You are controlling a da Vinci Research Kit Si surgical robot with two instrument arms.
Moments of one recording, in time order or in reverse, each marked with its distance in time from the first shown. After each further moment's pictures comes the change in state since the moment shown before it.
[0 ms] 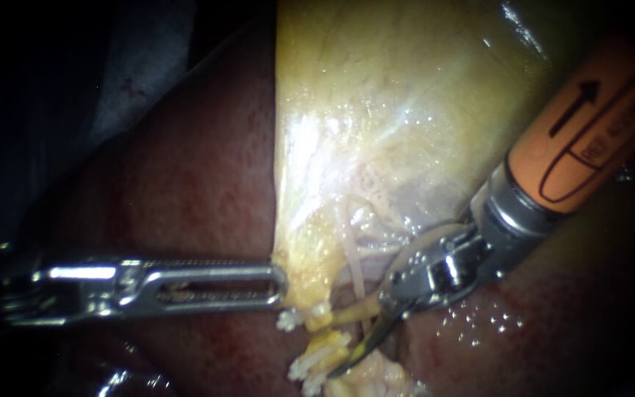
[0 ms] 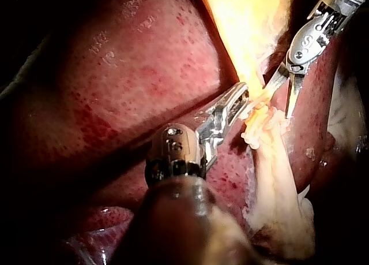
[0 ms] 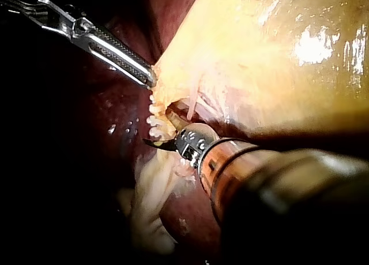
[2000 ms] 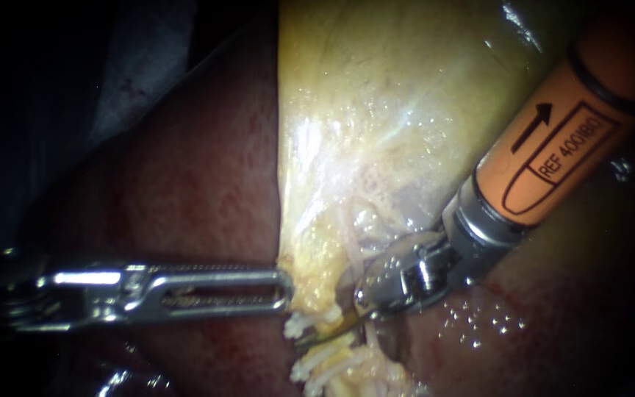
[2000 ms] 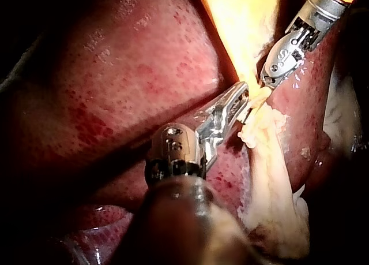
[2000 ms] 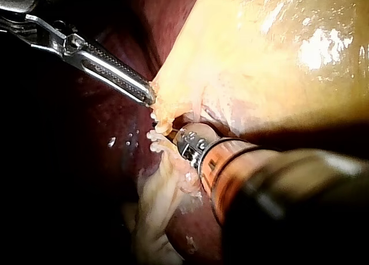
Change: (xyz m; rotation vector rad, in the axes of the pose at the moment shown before) right arm -0.001 0.002 0.005 0.111 -0.063 0.043; left arm 0.000 -0.001 0.000 -0.005 -0.005 -0.003
